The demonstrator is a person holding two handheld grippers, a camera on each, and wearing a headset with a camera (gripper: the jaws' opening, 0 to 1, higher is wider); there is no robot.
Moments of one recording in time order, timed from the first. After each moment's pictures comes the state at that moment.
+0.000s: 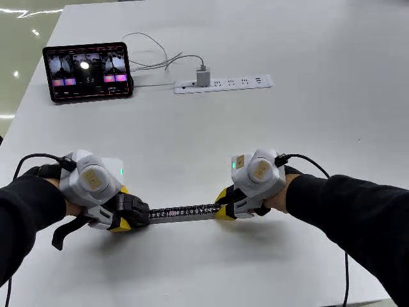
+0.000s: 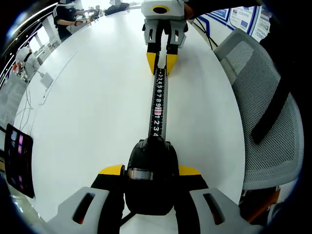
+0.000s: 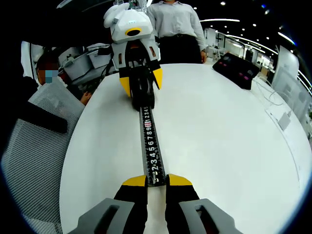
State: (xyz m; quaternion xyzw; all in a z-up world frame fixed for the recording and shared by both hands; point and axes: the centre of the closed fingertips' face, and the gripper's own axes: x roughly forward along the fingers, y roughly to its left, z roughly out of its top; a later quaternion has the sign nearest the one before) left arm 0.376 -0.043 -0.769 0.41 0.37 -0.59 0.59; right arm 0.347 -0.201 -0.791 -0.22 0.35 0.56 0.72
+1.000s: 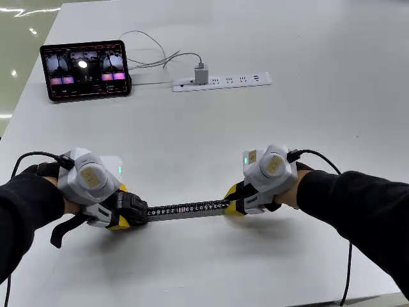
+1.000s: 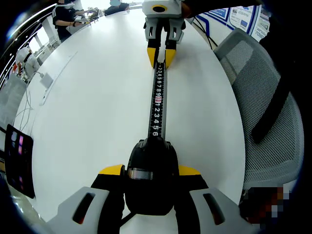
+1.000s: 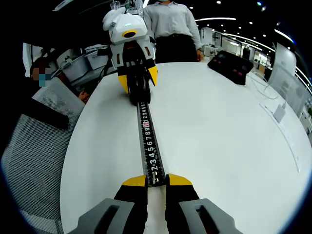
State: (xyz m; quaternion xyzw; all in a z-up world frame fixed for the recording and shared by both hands) left arm 0.375 -0.043 -0.769 0.41 0.37 -0.59 0.59; right arm 0.346 -0.222 -0.791 -0.21 0.36 0.55 0.72
